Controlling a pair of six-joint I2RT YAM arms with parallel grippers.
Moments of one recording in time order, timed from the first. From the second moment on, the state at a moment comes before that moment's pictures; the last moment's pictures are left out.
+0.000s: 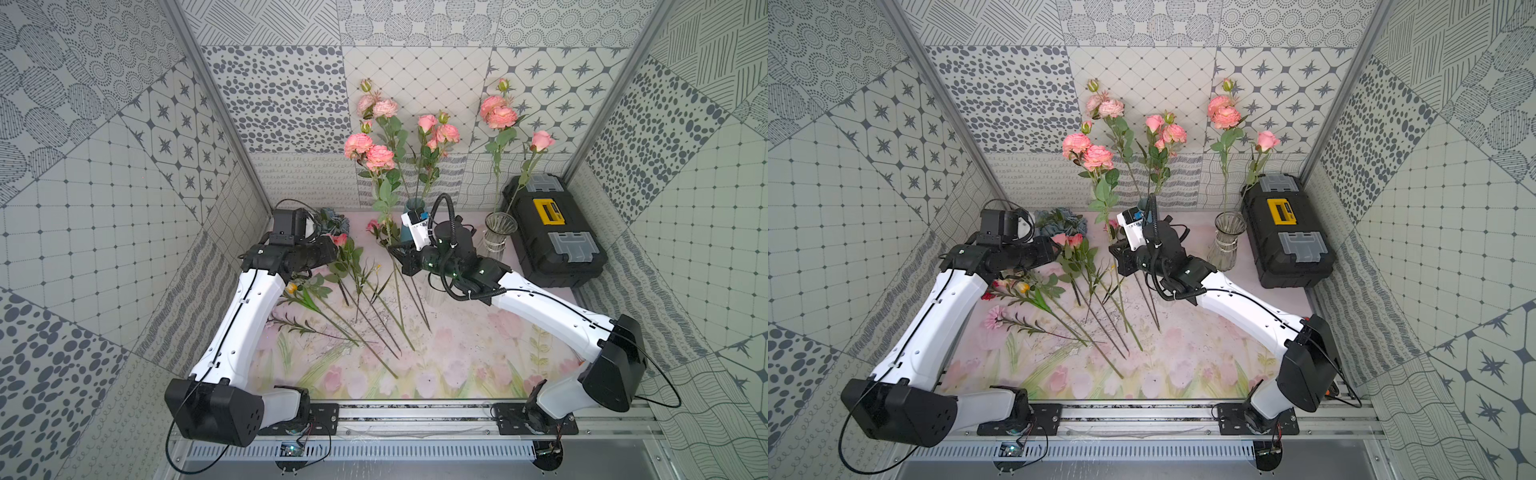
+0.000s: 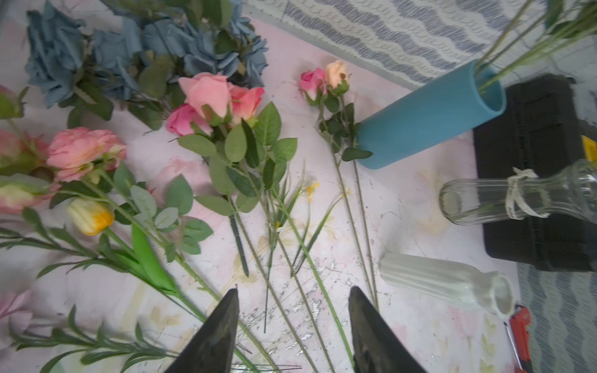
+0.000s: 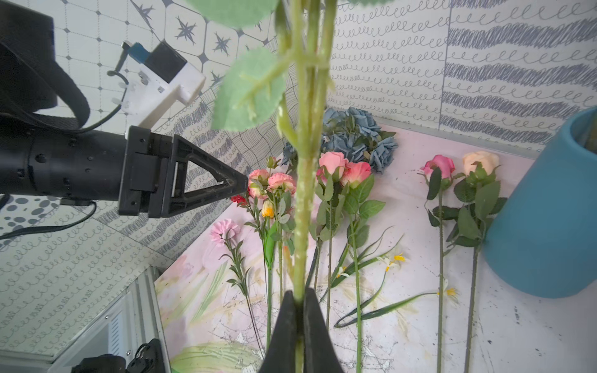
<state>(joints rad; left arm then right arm) -0.13 1.29 1.34 -0.88 0.14 -0.41 0.81 1.52 1.33 -0.12 -0.15 0.31</state>
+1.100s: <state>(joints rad) 0.01 1.28 1.21 -0.86 0.07 -0.40 0.87 1.52 1.25 0.19 0.19 0.19</state>
